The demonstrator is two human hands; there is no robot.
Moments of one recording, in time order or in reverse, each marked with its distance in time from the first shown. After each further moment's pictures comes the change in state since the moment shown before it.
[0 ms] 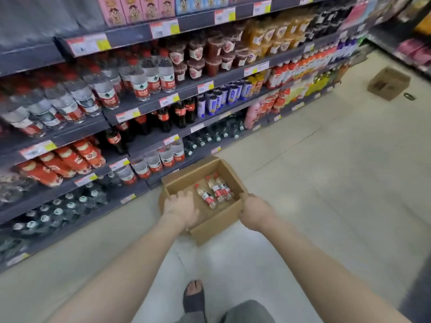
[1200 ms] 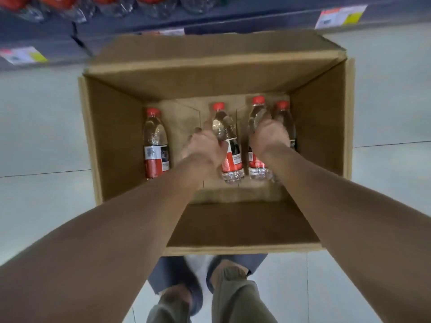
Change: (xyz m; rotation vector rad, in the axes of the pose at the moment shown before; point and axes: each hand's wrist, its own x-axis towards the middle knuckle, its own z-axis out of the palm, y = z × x) left_hand 0.622 0.040 0.406 -0.646 -0.125 -0.599; right_hand 0.744 0.078 0.388 -0.293 -0.205 -0.147
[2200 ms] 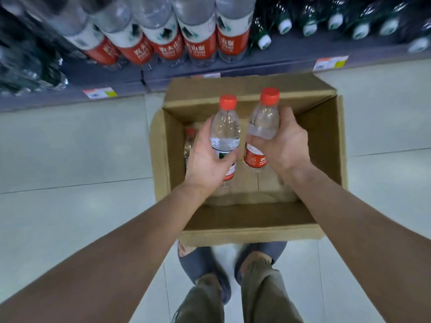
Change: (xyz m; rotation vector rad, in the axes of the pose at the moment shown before) left_hand -0.102 -0.075 -0.095 -0.724 0.318 0.378; right_hand -0.142 -0.053 -0.092 0.854 0.315 -0.133
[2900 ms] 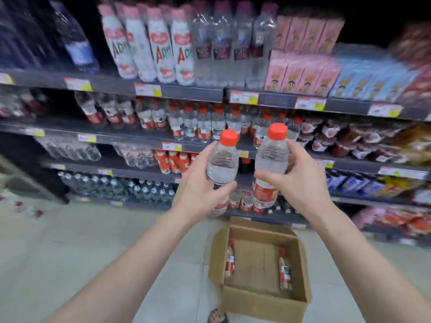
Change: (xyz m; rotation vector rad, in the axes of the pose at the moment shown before) left_hand -0.349 0.446 -0.491 0.050 0.361 0.572; right_hand -0.464 -0.530 -0.289 0.028 0.122 -0.750
